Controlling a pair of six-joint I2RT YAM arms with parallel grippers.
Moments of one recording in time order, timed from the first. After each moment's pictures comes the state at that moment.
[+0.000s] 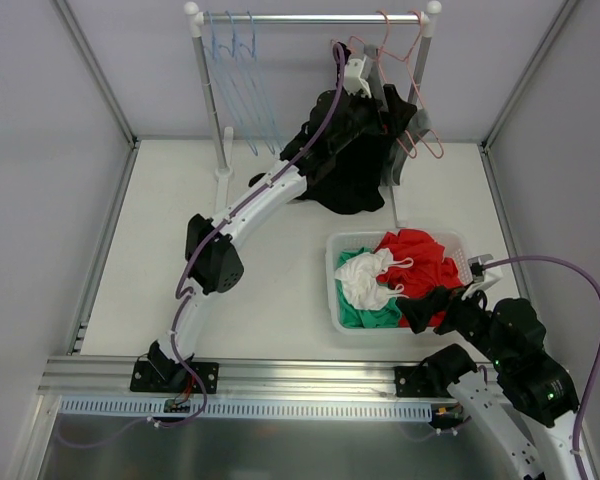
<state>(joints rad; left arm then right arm) -0.76 2.26 2.36 0.01 0.02 -0.45 0.49 0.16 0.77 -0.93 -0.09 0.43</state>
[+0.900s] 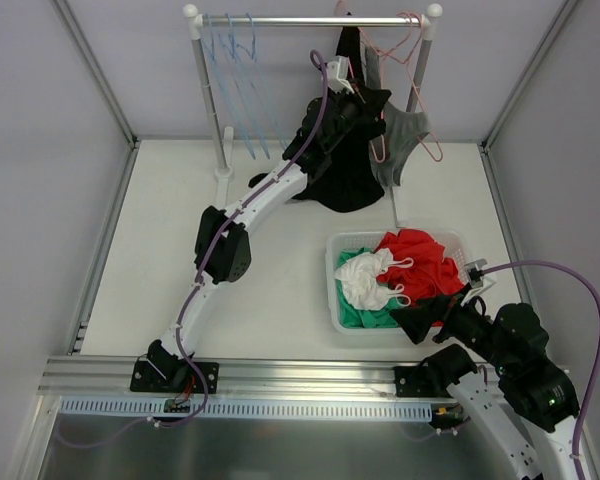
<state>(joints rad) -0.68 2.44 2.42 0.33 0.02 -0.62 0.49 0.11 0.75 -0.93 -0.24 0.50</state>
